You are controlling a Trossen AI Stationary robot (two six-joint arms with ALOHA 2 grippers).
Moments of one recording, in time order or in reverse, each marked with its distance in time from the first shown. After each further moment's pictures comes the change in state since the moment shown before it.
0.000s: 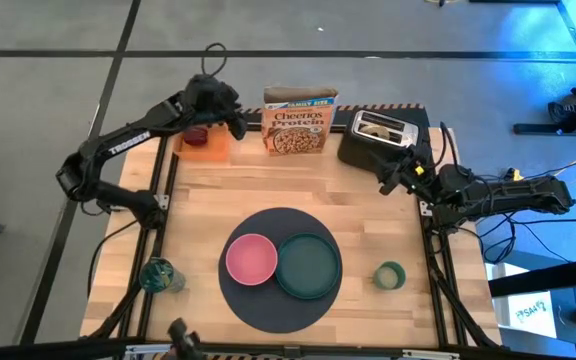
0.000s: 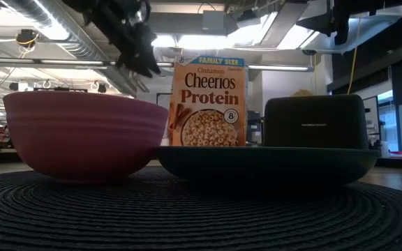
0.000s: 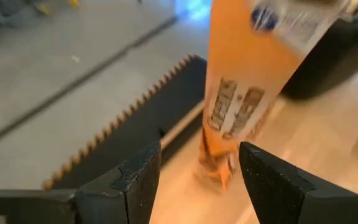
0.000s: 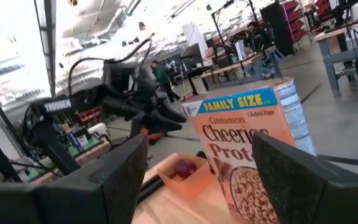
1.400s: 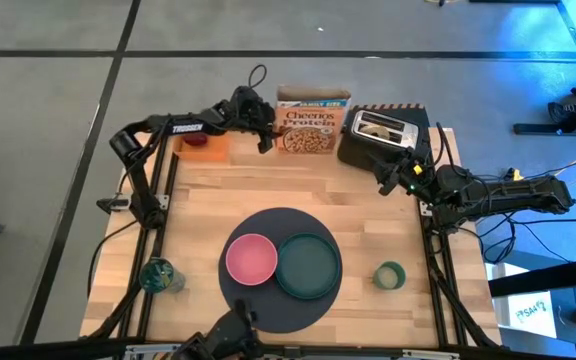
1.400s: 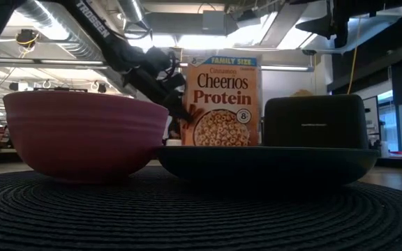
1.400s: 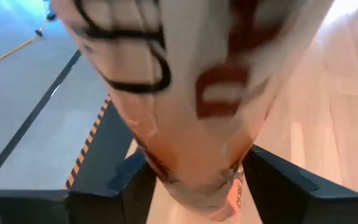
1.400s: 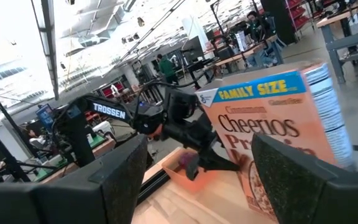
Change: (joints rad) left arm 0.003 0.492 0.000 0.465 0.304 0.389; right arm 0.000 0.000 0.000 -0.023 -0.011 0.078
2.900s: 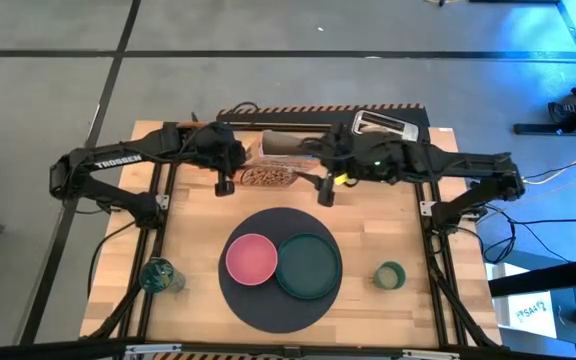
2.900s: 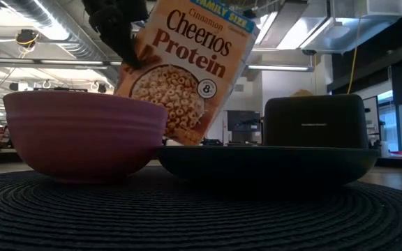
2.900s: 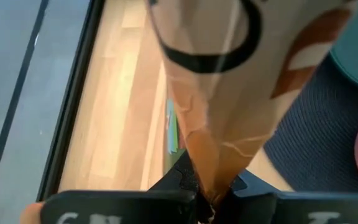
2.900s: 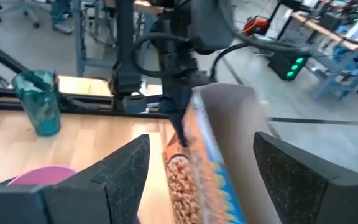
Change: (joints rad) left arm -0.447 -0.602 -0.001 -0.880 -0.397 -0.167; right arm 0.000 0.828 1.135 -0.790 -0.376 -0.561
